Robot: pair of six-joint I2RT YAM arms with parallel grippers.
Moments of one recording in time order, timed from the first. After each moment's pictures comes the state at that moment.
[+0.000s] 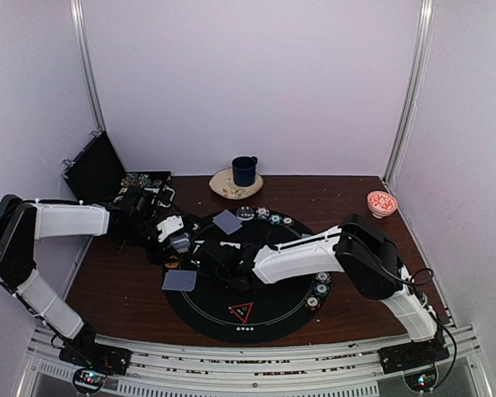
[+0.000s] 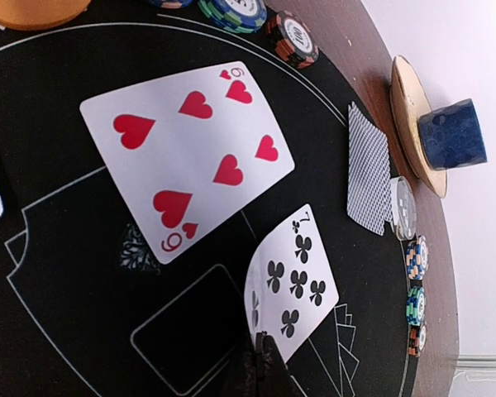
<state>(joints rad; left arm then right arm) -0.39 1.56 0.87 -0.34 0.37 0.71 1.16 2.37 1.72 -0.23 0.70 -0.27</state>
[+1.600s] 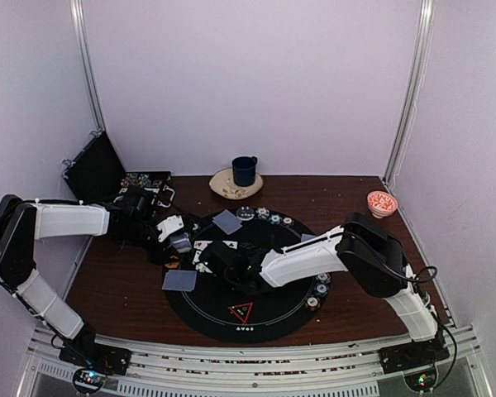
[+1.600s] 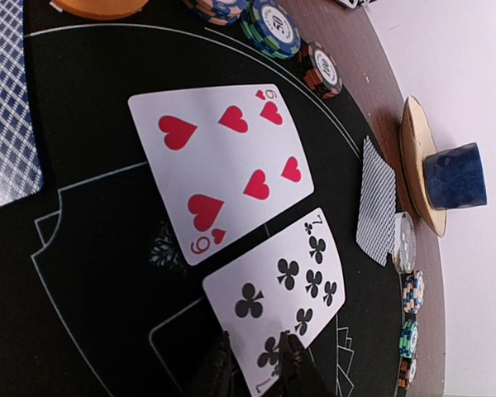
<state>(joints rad) -0.39 1.56 0.87 -0.34 0.38 0.71 1.15 2.33 1.60 -0.04 0.63 -0.44</state>
